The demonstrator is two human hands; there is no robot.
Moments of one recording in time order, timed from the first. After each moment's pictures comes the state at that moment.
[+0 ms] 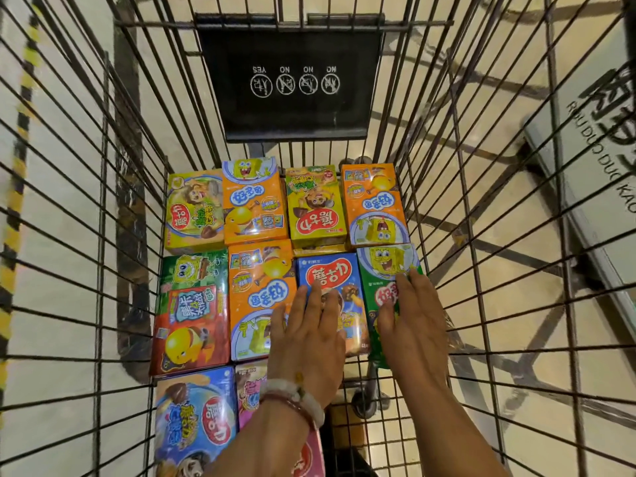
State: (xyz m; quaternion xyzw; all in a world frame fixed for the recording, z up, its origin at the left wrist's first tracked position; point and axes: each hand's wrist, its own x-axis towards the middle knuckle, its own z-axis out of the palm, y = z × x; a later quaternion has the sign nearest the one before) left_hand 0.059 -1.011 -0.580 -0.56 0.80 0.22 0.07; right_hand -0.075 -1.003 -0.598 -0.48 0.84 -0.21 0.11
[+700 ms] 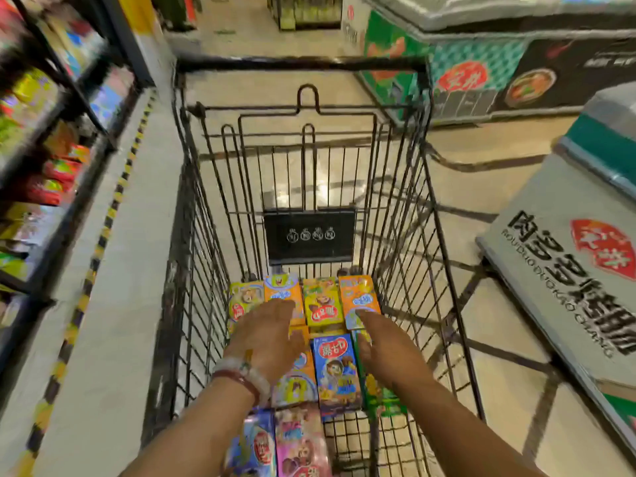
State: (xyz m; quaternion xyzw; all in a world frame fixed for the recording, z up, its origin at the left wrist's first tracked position) left_hand 0.131 -1.069 -0.364 -0.57 0.81 0.14 0.02; right_hand -0.071 -1.029 -0.406 -0.66 0.71 -0.09 0.23
